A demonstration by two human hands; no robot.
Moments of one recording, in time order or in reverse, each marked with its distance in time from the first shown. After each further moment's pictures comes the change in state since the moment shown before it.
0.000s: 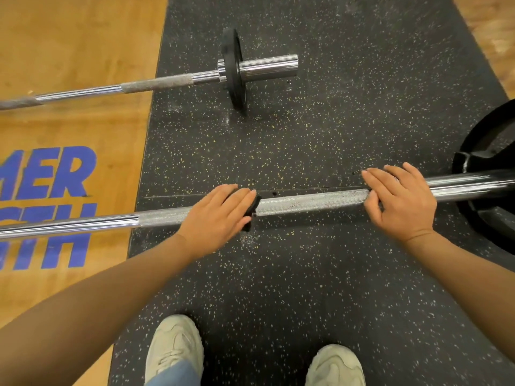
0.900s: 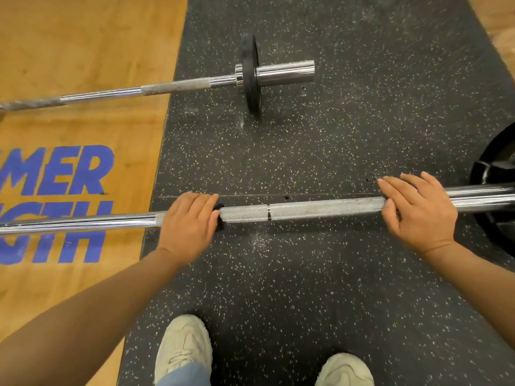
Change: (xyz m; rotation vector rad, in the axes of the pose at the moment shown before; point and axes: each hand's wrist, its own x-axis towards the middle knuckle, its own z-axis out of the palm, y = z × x) left_hand -0.054 -0.028 -0.007 0.015 -0.025 -0.362; right_hand 0.000 0.001 -0.005 0.012 -0.053 -0.035
